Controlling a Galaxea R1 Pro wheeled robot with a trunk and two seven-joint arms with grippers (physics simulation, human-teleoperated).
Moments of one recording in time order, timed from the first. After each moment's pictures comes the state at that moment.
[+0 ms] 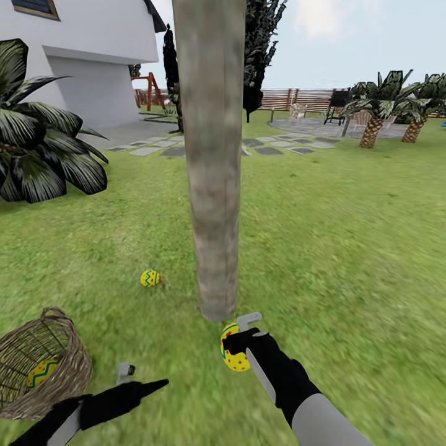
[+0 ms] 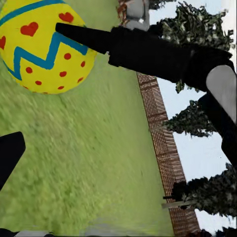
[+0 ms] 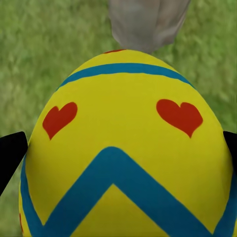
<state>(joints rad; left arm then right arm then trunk) -0.42 0.32 -0.35 -0.58 0.76 0.38 -1.37 -0.60 0.17 0.36 -0.78 -0.12 0.55 -0.09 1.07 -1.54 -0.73</state>
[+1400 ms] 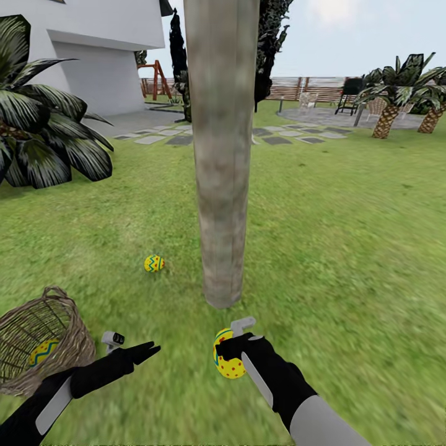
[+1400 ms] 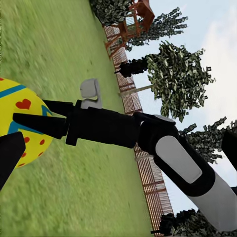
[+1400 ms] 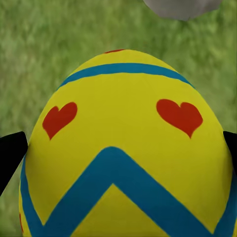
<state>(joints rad) -0.42 0.34 -0.13 -0.77 0.75 0.60 -1.36 -0.60 0.17 0.44 -0.77 -0.21 0.55 -0.09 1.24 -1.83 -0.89</state>
